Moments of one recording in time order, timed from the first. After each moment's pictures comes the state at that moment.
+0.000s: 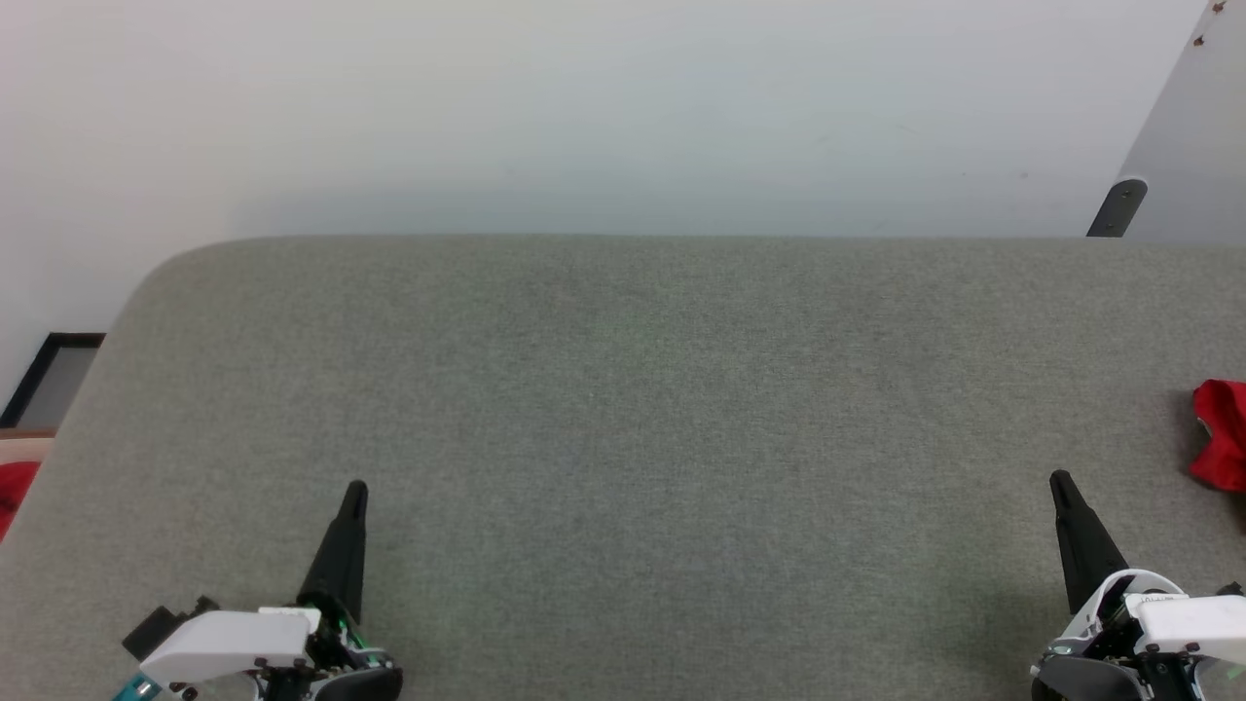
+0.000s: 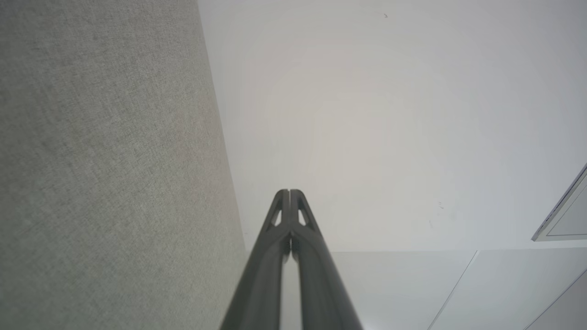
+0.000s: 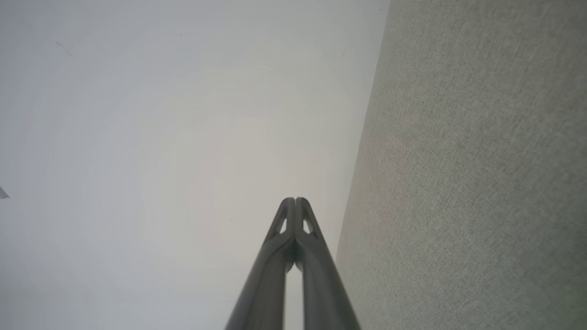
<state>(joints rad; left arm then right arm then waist) -0.10 0.05 0.11 0.25 -1.61 -0.13 0.11 -0.11 -0.05 -0.12 0.25 1.61 0.13 0.11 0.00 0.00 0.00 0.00</state>
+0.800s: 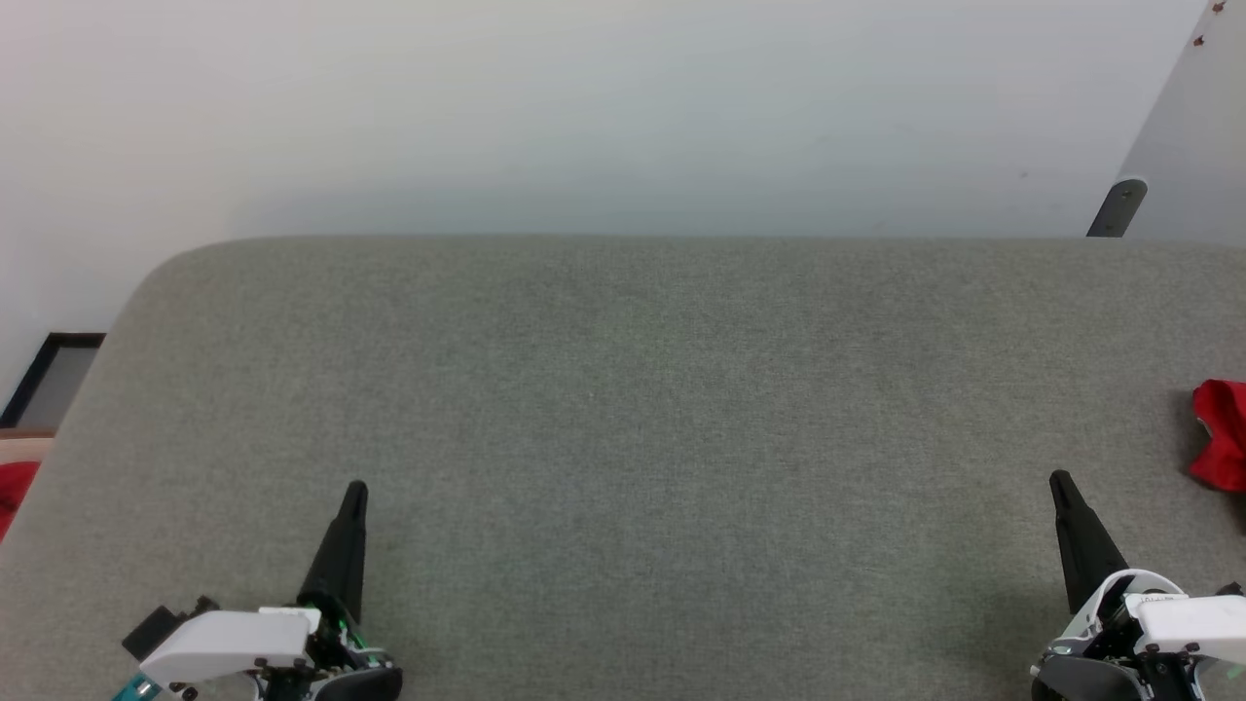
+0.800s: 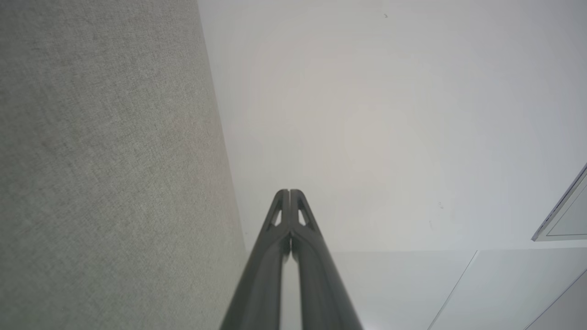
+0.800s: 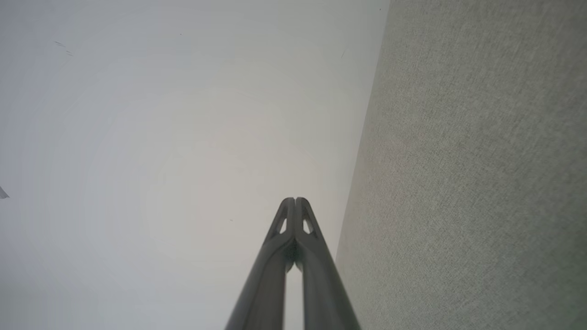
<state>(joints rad) -0.10 0.05 0.11 0.25 -1.61 -0.13 0.11 -0.11 -0.05 -0.12 0.25 1.61 0.13 0.11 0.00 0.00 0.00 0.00</state>
